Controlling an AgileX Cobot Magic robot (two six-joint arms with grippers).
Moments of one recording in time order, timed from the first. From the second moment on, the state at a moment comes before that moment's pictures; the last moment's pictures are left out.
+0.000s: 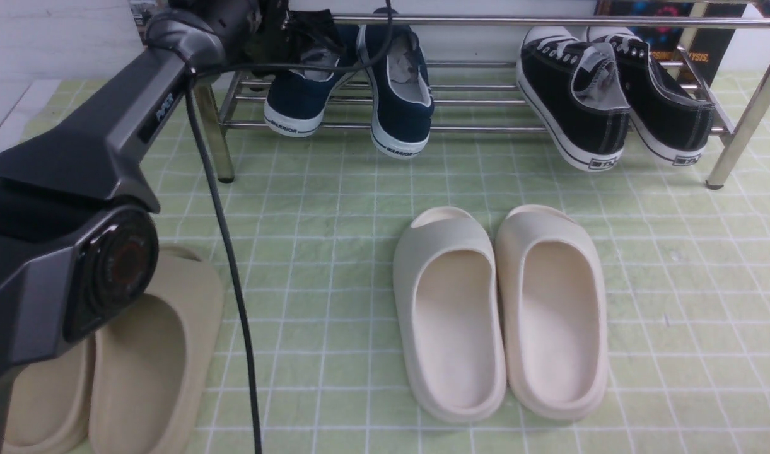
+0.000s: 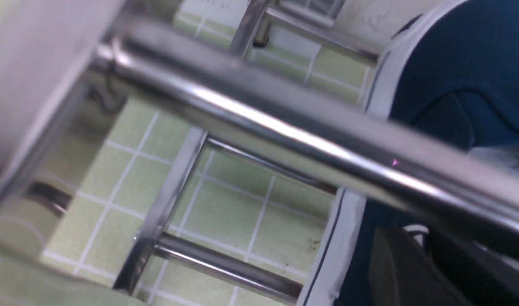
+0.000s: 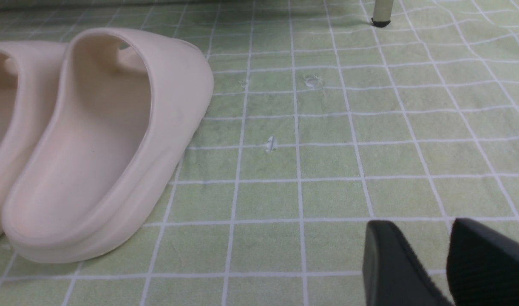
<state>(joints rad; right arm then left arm) 0.00 -0.01 0.02 0.06 0.39 0.04 -0.28 2.37 -2.39 0.33 0.84 -0.79</state>
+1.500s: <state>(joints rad) 0.00 -0.01 0.02 0.06 0.39 0.04 -0.44 2.33 -2.40 0.05 0.92 -0.44</state>
